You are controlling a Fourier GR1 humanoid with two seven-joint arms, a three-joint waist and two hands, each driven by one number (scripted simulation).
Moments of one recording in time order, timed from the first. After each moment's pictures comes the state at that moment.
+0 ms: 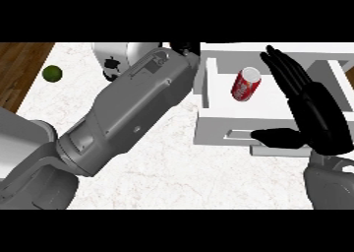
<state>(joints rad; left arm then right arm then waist) -1.39 0.06 -0.58 -0.57 0.99 0.81 -0.19 -0.34 -0.13 -0.01 -1.80 0.91 0.20 -0.04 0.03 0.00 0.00</state>
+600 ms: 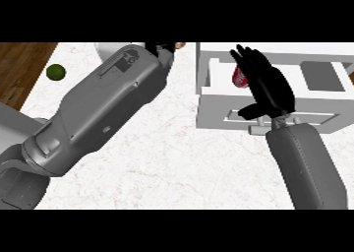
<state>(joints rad) -1.30 0.19 -0.60 -0.75 0.92 0.85 -0.07 -0.55 -0.13 0.03 -1.24 1.15 -0.07 -0.10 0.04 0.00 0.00</state>
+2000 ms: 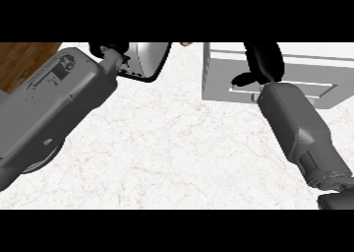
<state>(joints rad) -1.14 0.42 -0.57 -1.08 0.82 0.84 0.10 -1.03 -0.18 -0.16 -0.37 1.29 -0.65 -0.13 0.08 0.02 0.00</state>
